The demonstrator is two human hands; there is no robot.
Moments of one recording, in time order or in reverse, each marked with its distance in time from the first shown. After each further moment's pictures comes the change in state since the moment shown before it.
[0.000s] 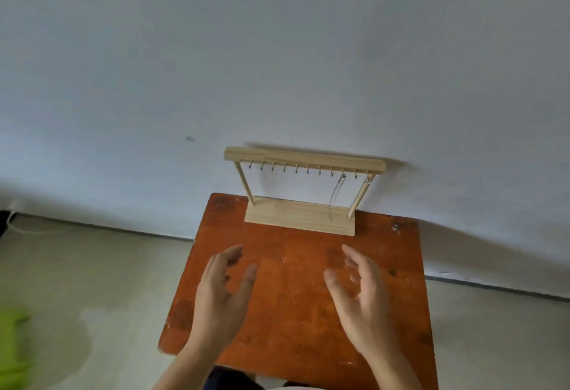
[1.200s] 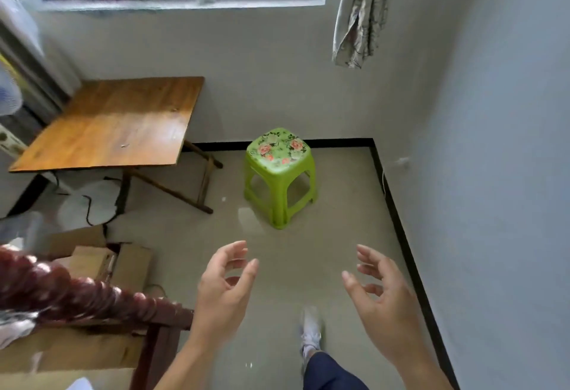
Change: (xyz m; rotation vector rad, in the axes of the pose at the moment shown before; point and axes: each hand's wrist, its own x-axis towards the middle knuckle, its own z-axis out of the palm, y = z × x) left_hand -0.276 -0.358 -0.494 -0.364 1.253 -0.687; right_hand -0.283 -0.302 0.587 -0.097 -1.219 -0.623
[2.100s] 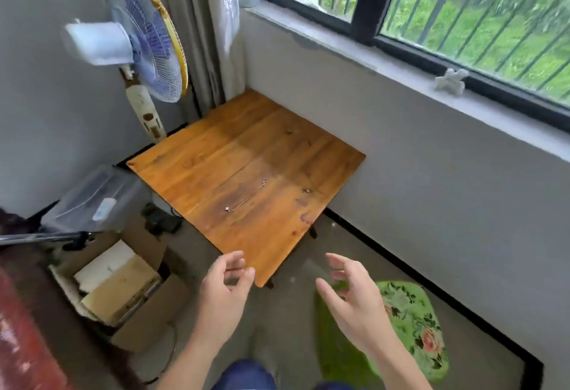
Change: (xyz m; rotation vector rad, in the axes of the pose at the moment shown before) left_hand 0.543 -0.038 -0.192 -0.162 0.635 -0.429; right_hand 0.546 -0.235 0.450 -0.361 -0.783 -0.435
